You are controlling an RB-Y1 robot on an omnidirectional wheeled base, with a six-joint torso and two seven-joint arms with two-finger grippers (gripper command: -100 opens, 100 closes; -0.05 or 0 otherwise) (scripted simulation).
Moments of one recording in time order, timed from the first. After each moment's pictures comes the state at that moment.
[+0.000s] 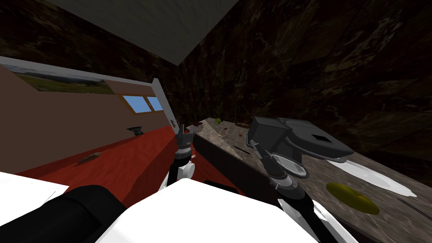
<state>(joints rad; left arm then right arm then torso) 0.47 -0.03 -0.07 -2.30 0.06 -0.64 0.17 0.53 -0.47 0.04 -2.19 0.22 -0.77 -0.03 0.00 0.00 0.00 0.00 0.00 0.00</state>
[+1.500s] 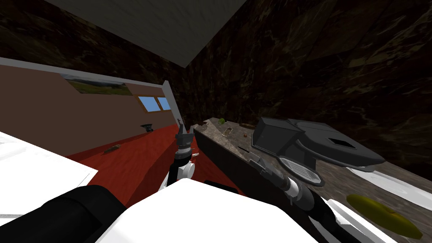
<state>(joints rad) 0.47 -0.03 -0.07 -2.30 0.06 -0.64 0.17 0.55 -0.90 0.05 -2.03 0.34 -0.85 -0.02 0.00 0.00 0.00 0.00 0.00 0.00</state>
